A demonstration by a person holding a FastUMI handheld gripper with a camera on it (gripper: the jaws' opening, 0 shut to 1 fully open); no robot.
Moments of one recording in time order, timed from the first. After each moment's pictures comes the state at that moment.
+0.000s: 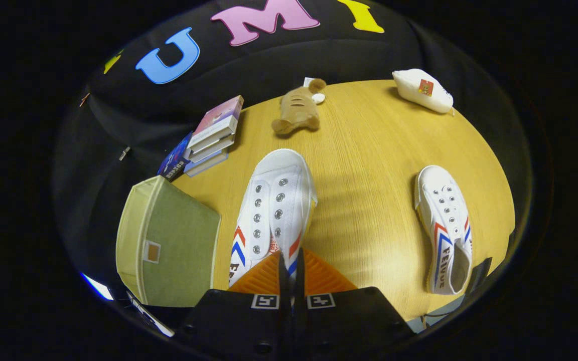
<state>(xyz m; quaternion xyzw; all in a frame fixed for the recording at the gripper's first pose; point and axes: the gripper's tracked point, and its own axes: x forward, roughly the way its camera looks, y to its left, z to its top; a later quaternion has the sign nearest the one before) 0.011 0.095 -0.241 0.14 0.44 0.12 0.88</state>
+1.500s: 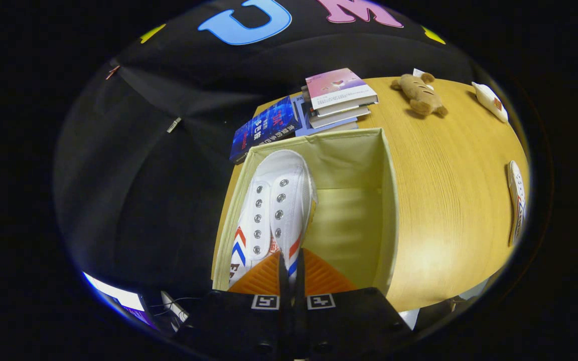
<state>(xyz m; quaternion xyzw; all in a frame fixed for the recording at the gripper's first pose) -0.053 0.404 -0.205 0.15 0.49 0.21 0.83</state>
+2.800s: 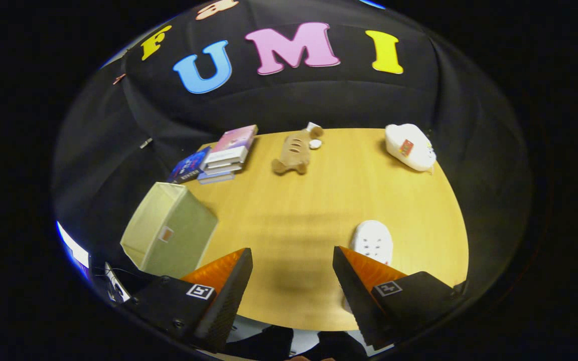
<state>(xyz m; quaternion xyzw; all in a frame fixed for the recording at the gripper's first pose) 0.004 -0.044 -0.174 0.05 0.38 0.16 0.91</state>
